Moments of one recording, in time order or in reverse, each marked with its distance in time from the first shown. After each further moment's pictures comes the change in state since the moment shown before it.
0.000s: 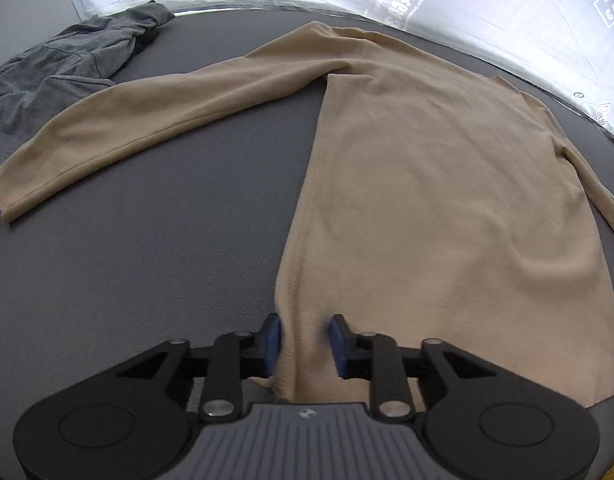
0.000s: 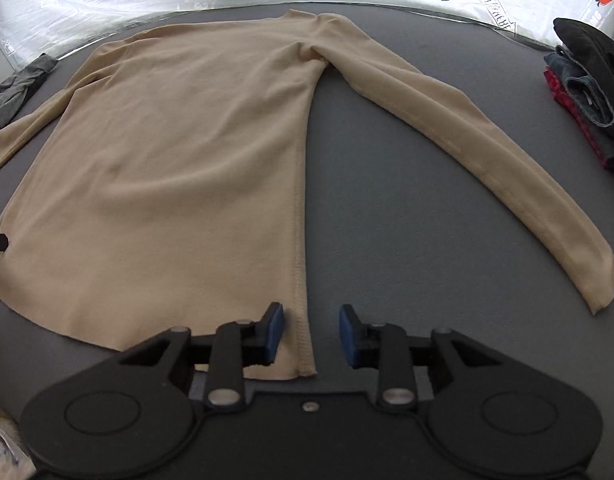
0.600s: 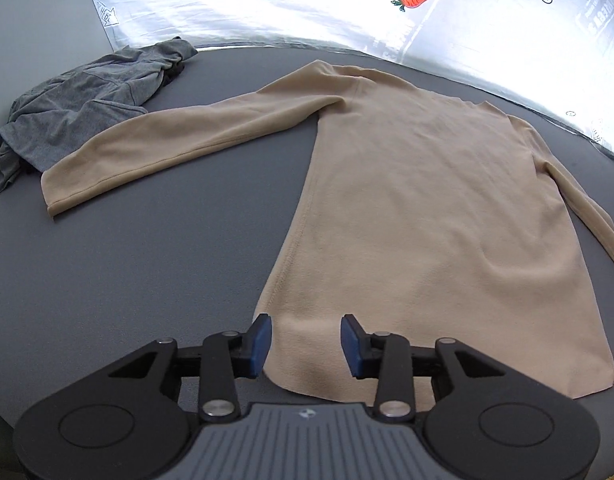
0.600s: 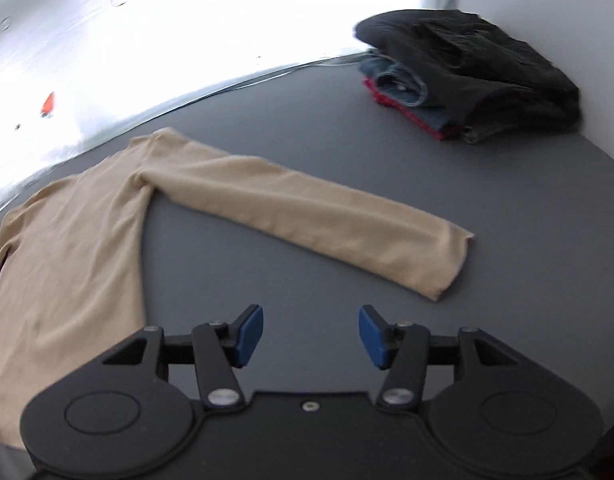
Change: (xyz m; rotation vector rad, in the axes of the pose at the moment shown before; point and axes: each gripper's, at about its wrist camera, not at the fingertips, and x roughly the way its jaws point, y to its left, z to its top) left arm -0.055 -0.030 -0.029 -0.019 -0.087 0.056; right arm -0.051 -0.140 -0.019 0.451 -0.240 -0.197
